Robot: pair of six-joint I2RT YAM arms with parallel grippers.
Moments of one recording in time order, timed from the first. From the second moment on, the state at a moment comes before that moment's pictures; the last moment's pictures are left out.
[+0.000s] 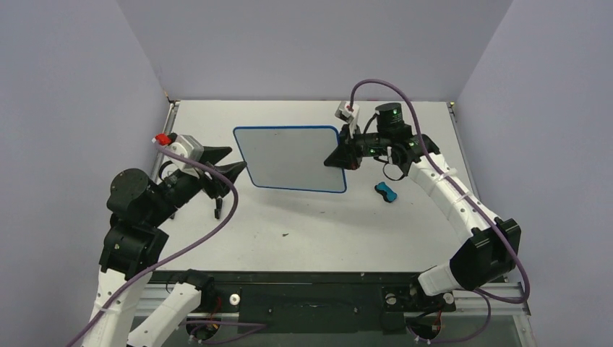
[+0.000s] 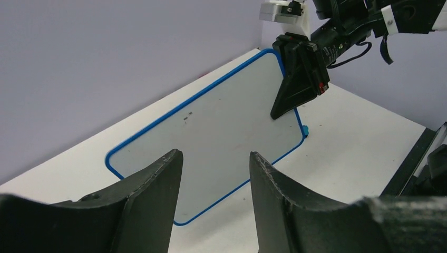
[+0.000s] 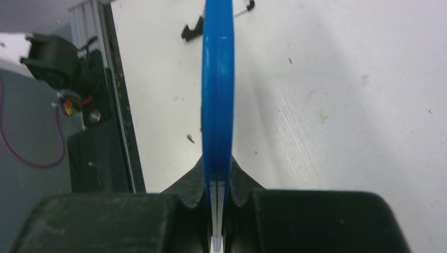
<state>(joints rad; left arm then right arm) -0.33 0.71 1.16 -0.40 0.43 -0.02 0.39 1.45 1.36 -0.60 -0.87 -0.28</state>
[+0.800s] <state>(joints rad) -0.33 0.49 1.14 -0.33 0.25 -0.15 0.79 2.06 2.06 -0.22 -0.83 0.32</state>
